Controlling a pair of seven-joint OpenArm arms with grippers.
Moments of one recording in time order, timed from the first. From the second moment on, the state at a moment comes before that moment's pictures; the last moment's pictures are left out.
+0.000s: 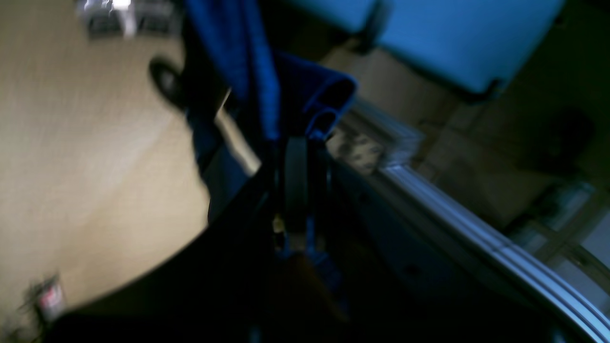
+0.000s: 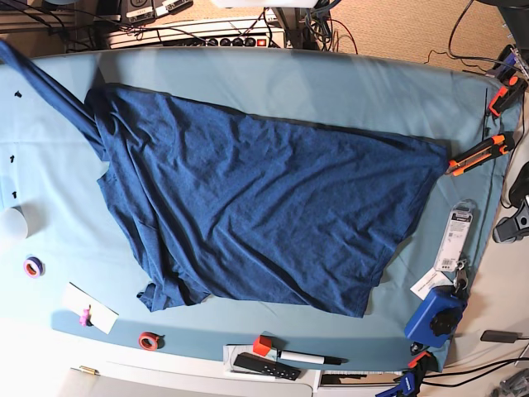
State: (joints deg) left arm -21.5 -42.0 -24.9 51.2 -82.6 -43.5 82.1; right arm -74.2 34.3 87.0 128.3 45.5 40.2 -76.8
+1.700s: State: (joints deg) left arm -22.1 -53.1 -24.8 55.1 -82.7 -43.0 82.3; right arm -74.0 27.6 50.2 121.7 68.6 39.9 -77.4
